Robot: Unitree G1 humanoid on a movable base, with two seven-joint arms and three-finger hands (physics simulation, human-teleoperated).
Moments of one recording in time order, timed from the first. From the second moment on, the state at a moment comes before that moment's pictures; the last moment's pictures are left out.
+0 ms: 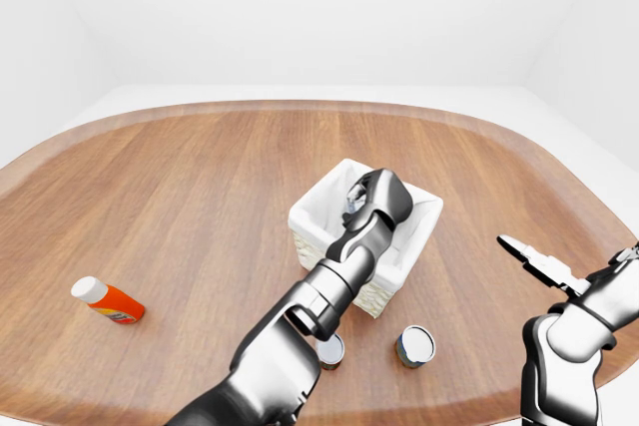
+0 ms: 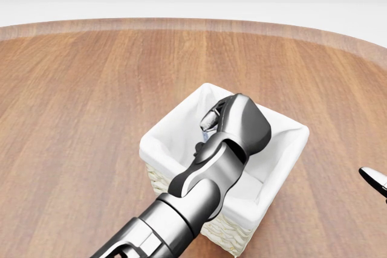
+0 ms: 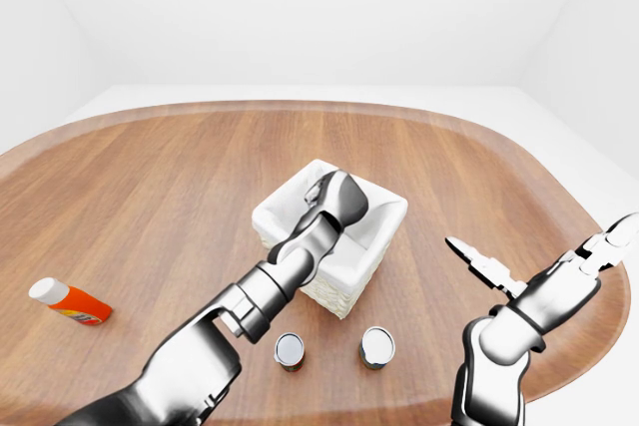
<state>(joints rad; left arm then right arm) -0.92 -0.25 -0.49 0.86 1.97 0.09 -0.19 0.07 -0.04 -0.46 -0.29 -0.13 -0.08 -0.52</state>
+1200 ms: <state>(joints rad) -0.93 -0.11 -0.45 0.40 1.97 0.09 -0.46 0.07 -0.04 -0.46 -0.28 -0.14 -0.08 -0.52</state>
